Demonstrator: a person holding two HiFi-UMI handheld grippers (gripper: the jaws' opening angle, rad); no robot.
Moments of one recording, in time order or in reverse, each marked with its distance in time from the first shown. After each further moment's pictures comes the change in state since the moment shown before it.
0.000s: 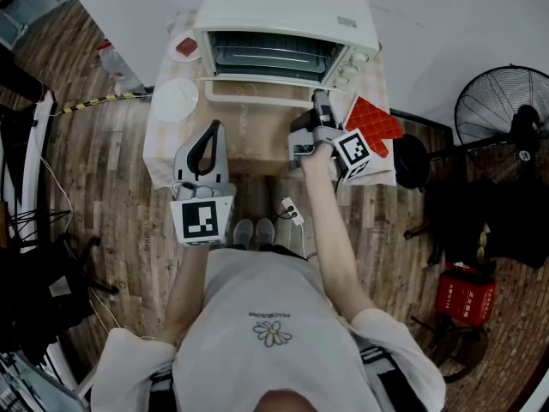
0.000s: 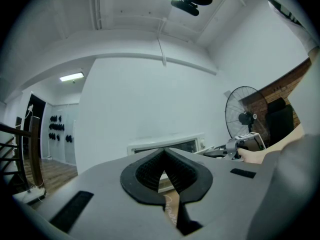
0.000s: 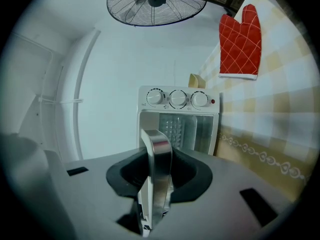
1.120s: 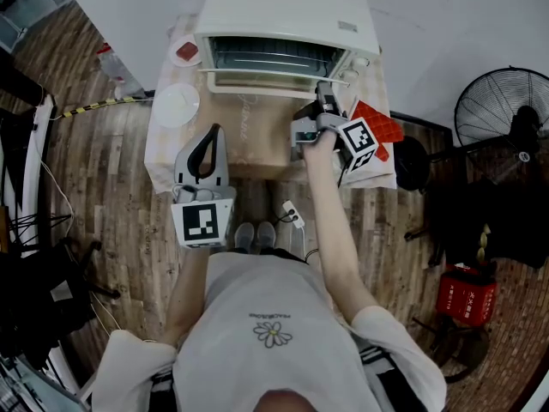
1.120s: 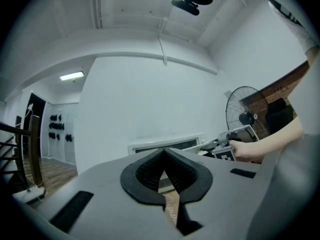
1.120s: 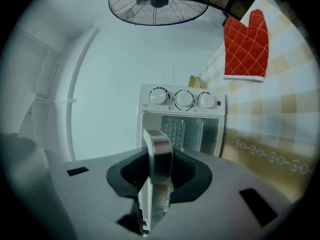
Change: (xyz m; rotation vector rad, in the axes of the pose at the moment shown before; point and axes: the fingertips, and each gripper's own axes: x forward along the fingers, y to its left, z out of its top) left arm 0.004 0.007 0.001 -0.011 0.003 0.004; right arm 0.025 0.017 0.008 -0.001 -0.033 -0.058
